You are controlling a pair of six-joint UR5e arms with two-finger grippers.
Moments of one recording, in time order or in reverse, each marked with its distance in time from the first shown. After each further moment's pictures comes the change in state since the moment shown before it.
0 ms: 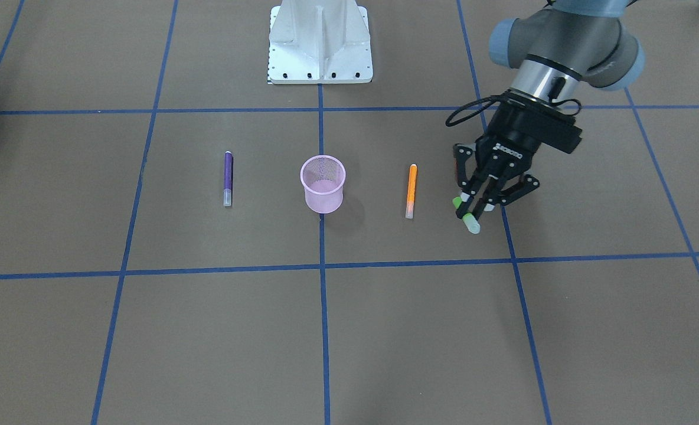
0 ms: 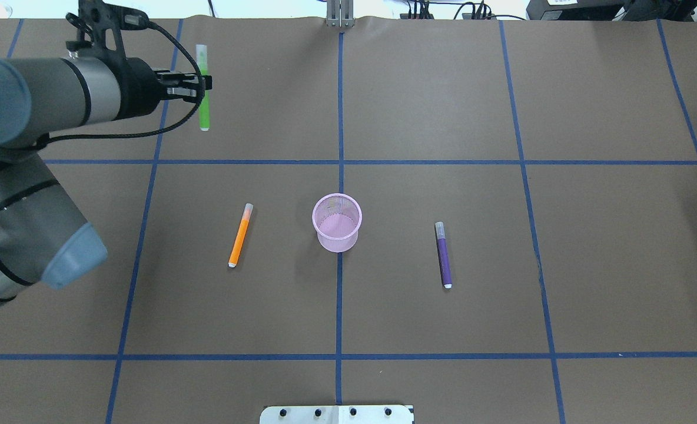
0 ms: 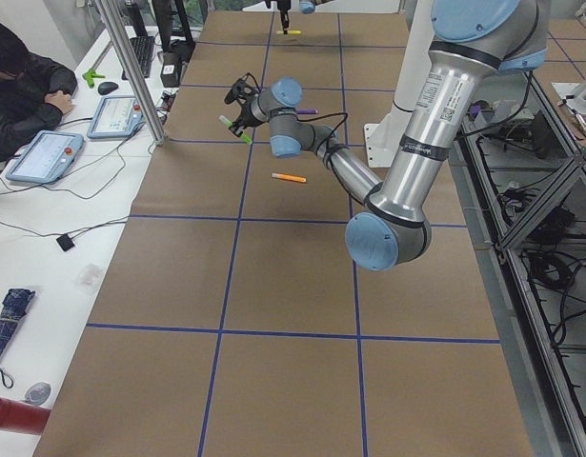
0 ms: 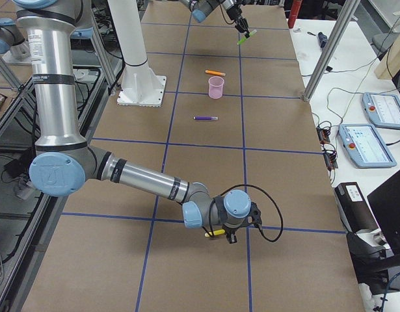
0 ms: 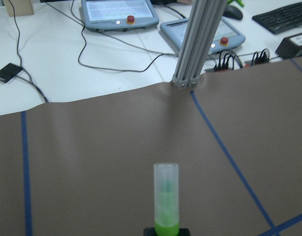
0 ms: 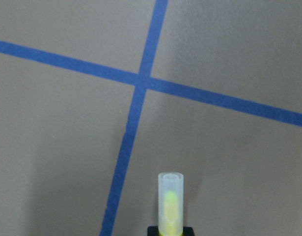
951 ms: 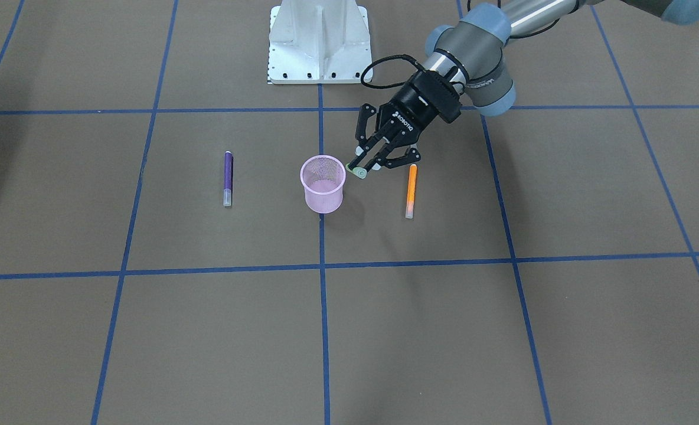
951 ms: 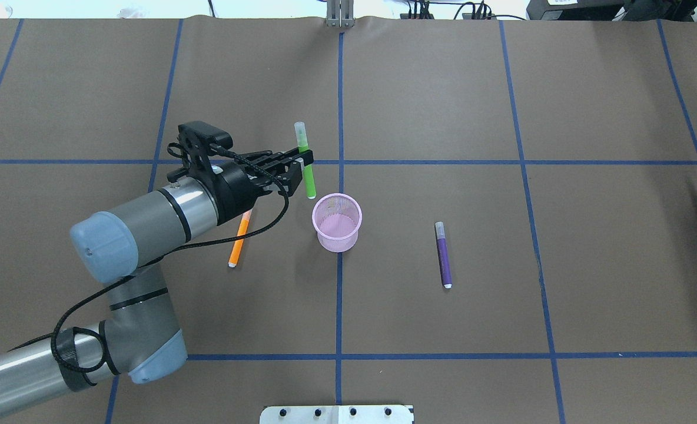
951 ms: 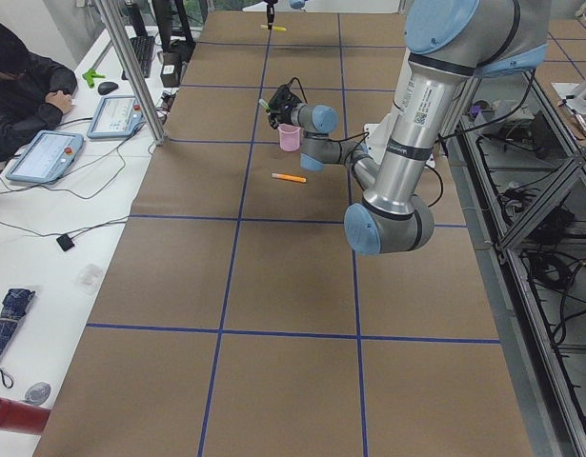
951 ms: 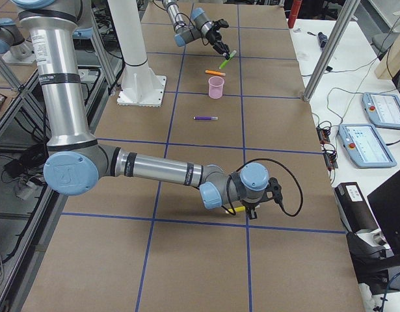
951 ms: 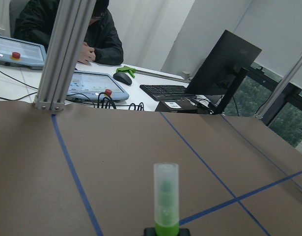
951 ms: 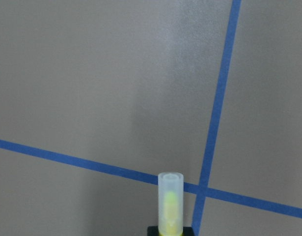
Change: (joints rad) left arm 0.285 -0.087 0.210 -0.517 0.238 -0.044; right arm 0.010 0.071 0.090 0.001 0.030 0.155
